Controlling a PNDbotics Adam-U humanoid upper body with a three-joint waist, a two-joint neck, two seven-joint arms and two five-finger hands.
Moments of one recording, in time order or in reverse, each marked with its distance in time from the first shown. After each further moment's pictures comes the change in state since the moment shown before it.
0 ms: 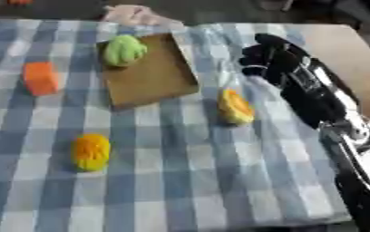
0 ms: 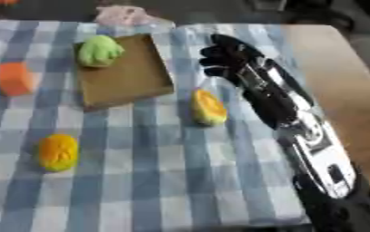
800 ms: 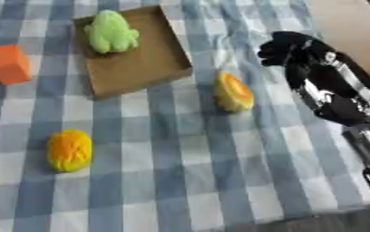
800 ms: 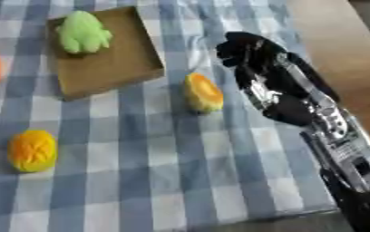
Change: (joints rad) left arm 0.005 0.204 0.006 0.000 -0.043 -0.096 0.067; right arm 0.037 -0.276 -0.018 0.000 0.135 -0.274 -0.063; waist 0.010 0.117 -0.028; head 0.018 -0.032
